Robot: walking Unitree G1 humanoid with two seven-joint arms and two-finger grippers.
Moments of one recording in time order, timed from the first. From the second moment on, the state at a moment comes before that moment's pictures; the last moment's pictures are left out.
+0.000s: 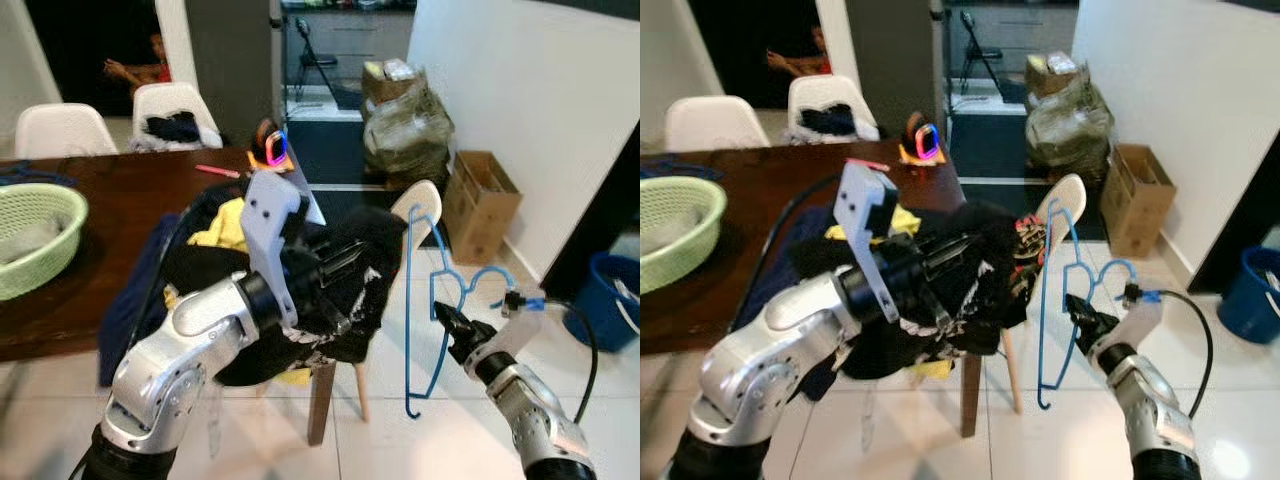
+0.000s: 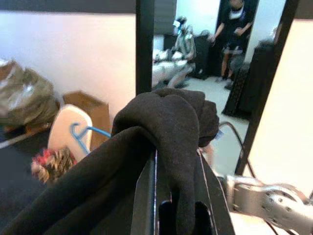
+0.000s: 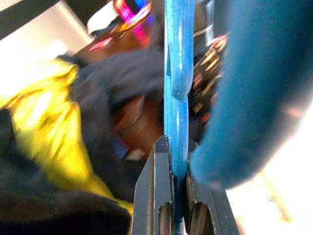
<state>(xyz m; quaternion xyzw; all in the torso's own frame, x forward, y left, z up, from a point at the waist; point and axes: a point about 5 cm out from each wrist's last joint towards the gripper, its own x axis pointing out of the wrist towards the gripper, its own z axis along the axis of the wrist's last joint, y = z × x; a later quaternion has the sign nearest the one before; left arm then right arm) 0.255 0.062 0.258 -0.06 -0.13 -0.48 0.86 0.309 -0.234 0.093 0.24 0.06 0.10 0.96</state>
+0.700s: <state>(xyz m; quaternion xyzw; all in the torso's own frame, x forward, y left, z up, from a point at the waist) 0.289 0.147 0.123 0.00 0.08 -0.28 0.96 0.300 -0.246 0.066 0.19 0.13 0.05 0.97</state>
